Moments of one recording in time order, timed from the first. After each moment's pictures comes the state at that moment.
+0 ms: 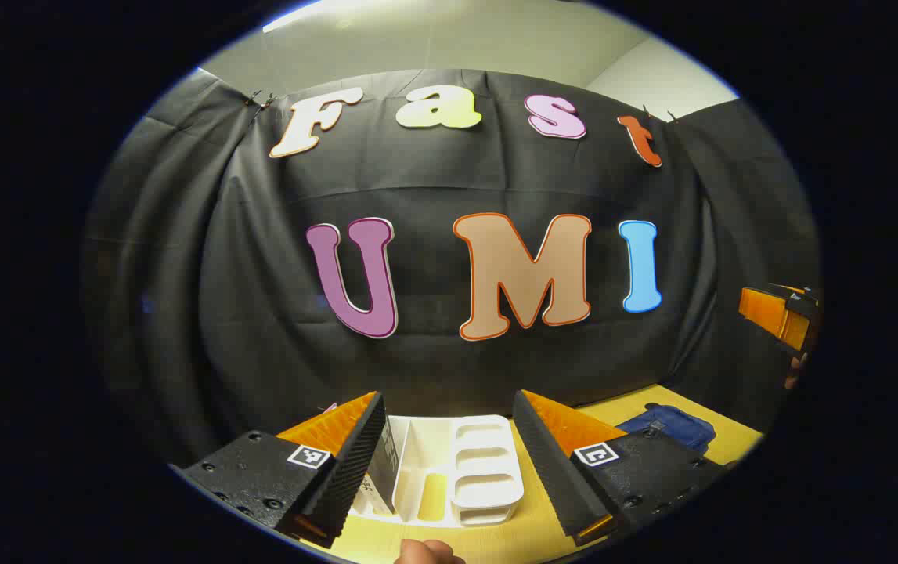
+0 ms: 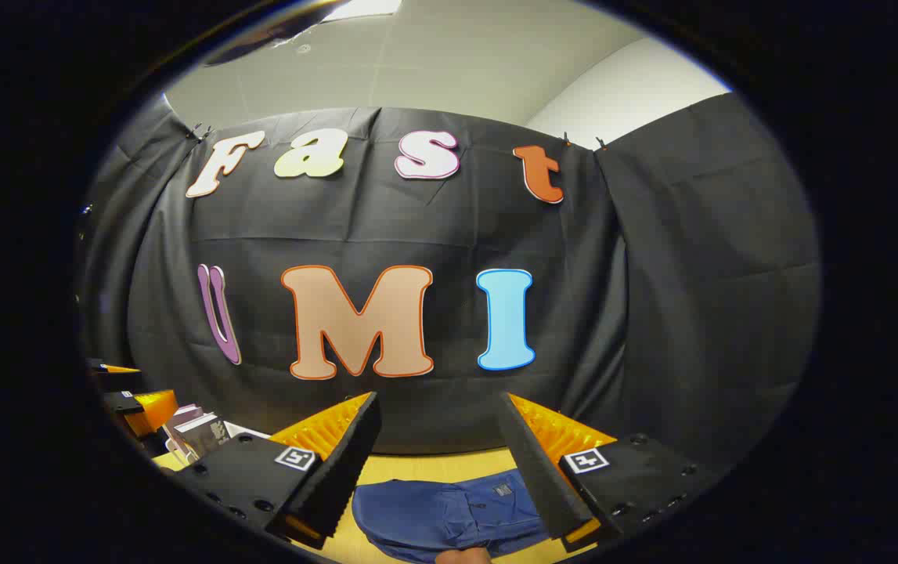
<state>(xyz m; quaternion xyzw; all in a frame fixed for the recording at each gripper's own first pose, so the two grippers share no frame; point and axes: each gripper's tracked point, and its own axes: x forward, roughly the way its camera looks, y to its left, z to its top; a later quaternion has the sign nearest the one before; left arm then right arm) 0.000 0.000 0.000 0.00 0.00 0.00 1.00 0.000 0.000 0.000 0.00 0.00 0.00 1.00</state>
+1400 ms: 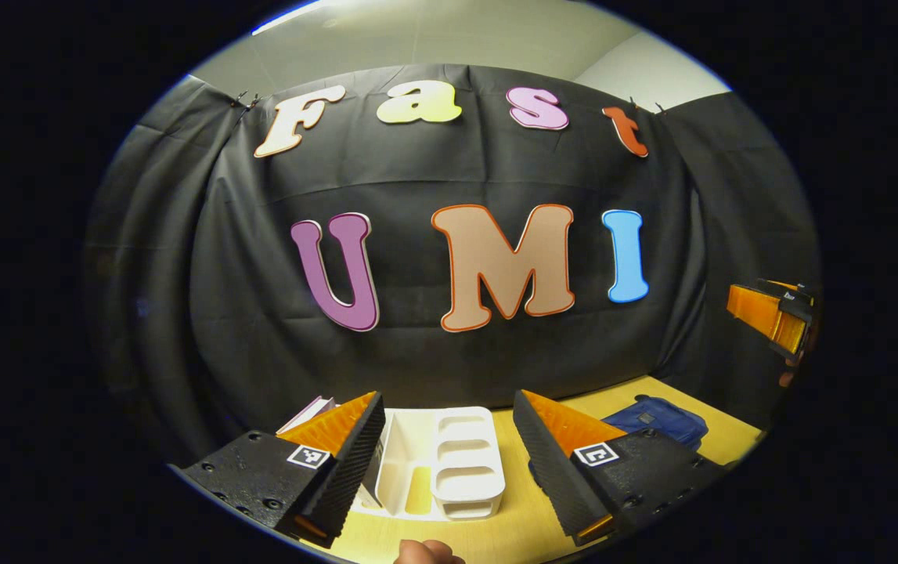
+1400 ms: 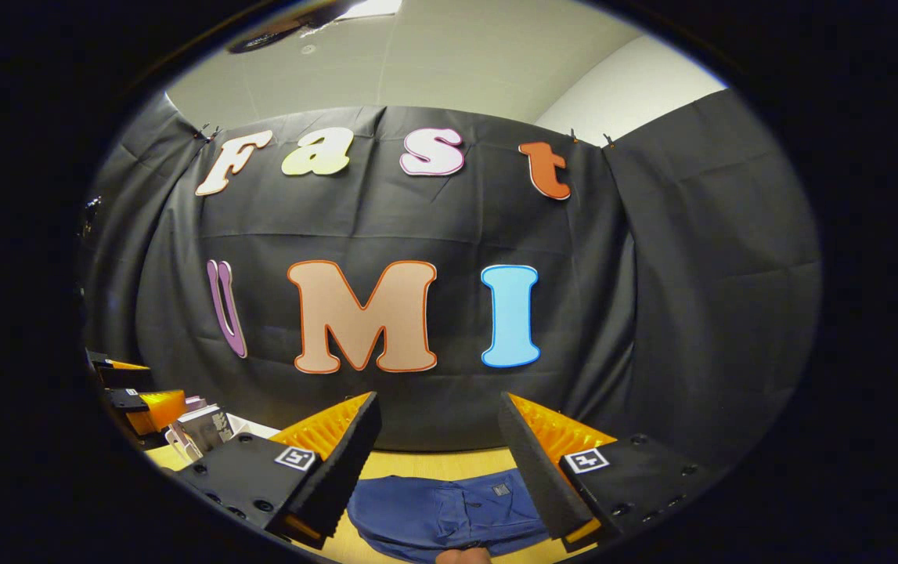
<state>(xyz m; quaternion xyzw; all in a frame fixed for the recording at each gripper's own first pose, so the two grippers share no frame) -0.009 -0.024 -0.011 0.01 0.02 -0.01 1.00 -0.002 -0.010 -0.011 0.00 0.00 0.02 1.00</state>
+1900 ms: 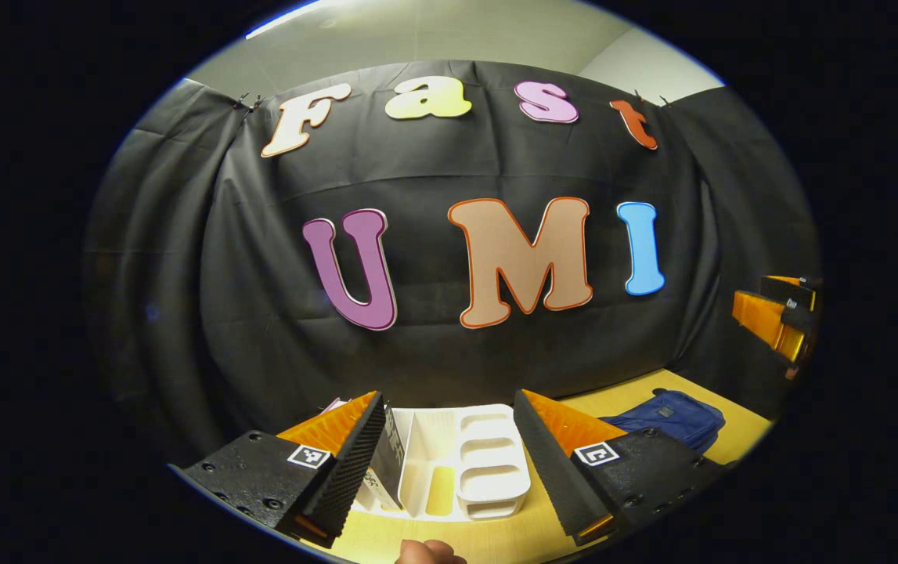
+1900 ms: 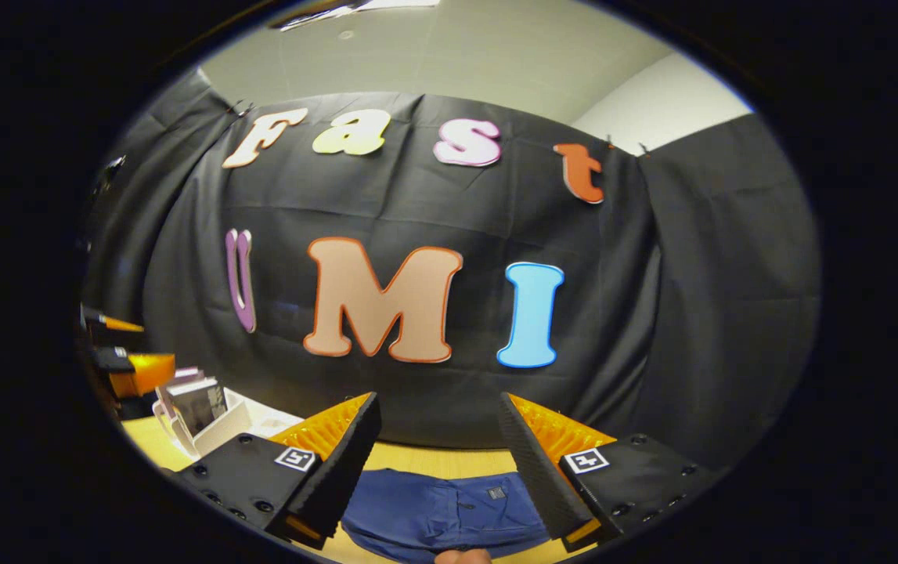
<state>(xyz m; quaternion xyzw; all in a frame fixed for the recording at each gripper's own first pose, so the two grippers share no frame) 0.001 -0.005 -0.016 0.02 0.03 0.00 1.00 0.013 0.019 -0.040 -0.09 0.03 0.07 0.99</state>
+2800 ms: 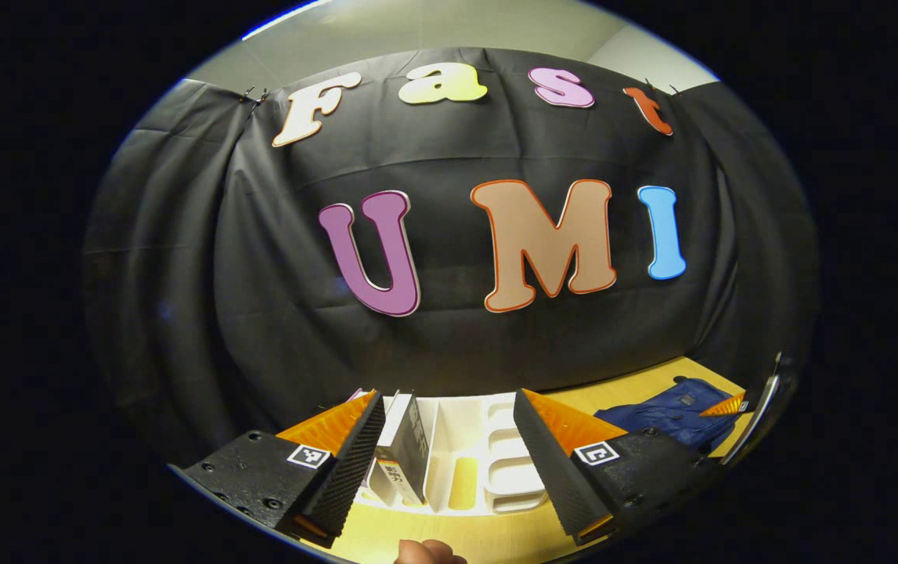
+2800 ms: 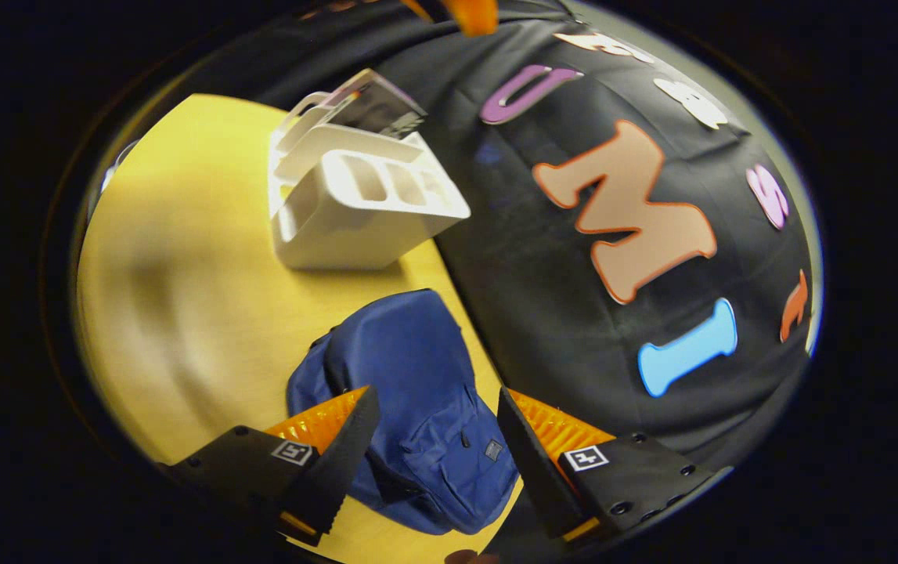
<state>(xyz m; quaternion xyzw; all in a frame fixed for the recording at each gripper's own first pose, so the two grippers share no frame) 0.005 0.031 -0.030 0.03 0.05 0.04 1.00 -0.023 0.056 -0.303 -0.53 0.14 0.30 0.78</state>
